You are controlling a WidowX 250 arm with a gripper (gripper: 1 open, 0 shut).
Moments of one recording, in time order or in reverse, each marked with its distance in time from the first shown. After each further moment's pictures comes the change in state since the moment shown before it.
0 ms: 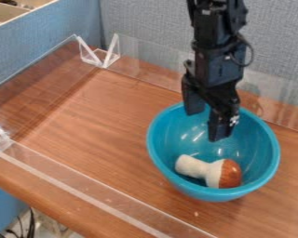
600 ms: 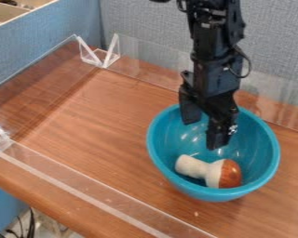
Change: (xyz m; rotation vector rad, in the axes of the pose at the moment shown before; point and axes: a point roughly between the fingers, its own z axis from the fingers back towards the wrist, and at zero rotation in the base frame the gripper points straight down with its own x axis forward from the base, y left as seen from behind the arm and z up) arm -0.003 0.001 -0.013 -0.010 0.035 0.047
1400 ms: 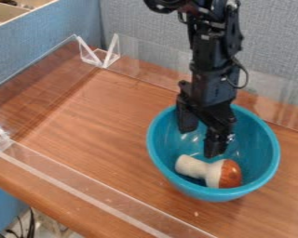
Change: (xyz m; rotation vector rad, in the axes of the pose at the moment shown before) arm -0.003 0.002 -0.014 -0.007 0.037 0.034
